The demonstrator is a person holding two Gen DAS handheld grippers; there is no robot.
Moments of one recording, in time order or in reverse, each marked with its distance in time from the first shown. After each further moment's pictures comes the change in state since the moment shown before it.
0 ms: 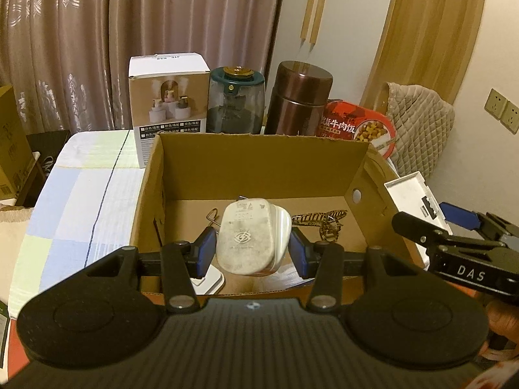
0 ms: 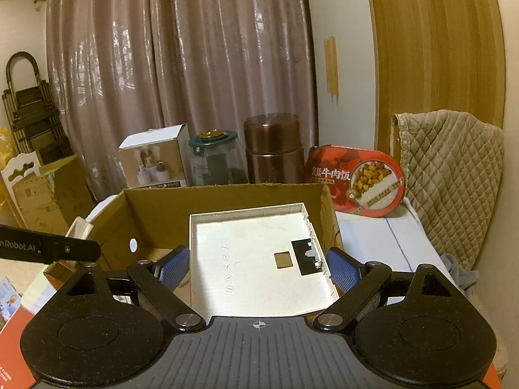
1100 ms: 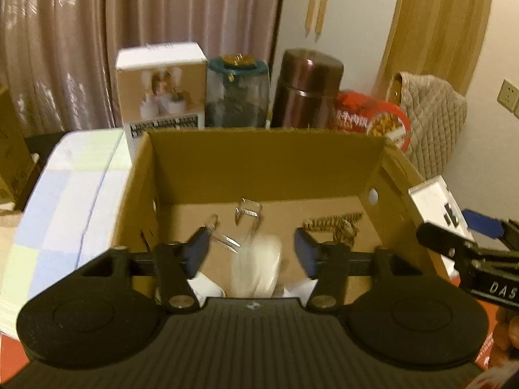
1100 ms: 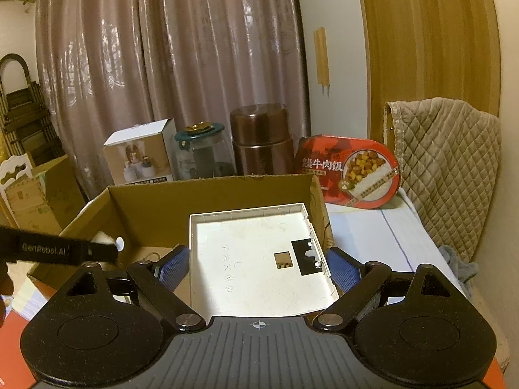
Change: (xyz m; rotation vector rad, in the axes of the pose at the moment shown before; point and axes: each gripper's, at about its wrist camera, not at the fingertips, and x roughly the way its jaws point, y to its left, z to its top) left arm 0.041 -0.001 0.003 0.017 0.001 0.025; right arm 0.015 -0.014 -0.006 0.024 0.017 -0.017
